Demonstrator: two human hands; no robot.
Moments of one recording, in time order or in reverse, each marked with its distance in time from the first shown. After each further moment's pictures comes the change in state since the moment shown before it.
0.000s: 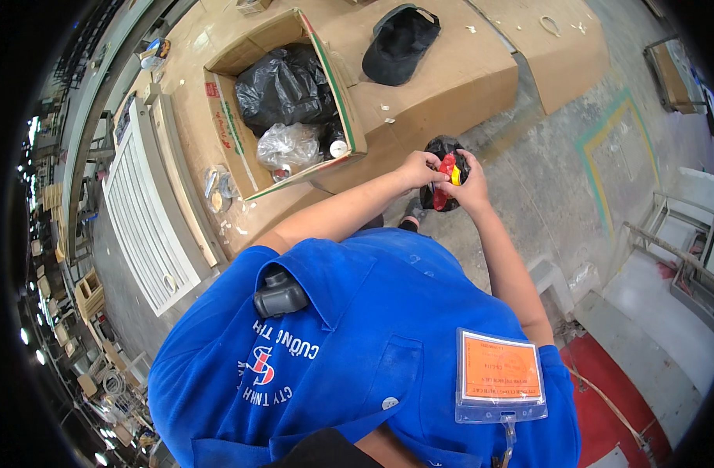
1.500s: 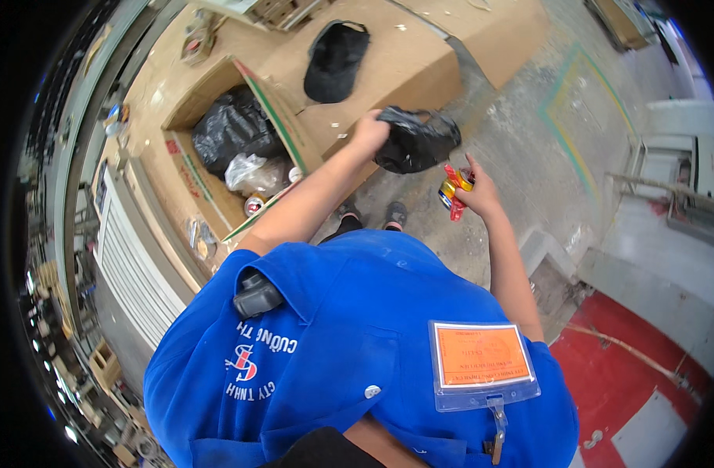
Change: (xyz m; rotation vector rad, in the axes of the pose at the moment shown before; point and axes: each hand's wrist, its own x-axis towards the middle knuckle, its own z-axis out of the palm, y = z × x) left_hand 0.045 0.079 -0.030 -0.309 0.229 0.052; right_hand -0.046 0.035 -0.087 -0.102 0.042 0.122
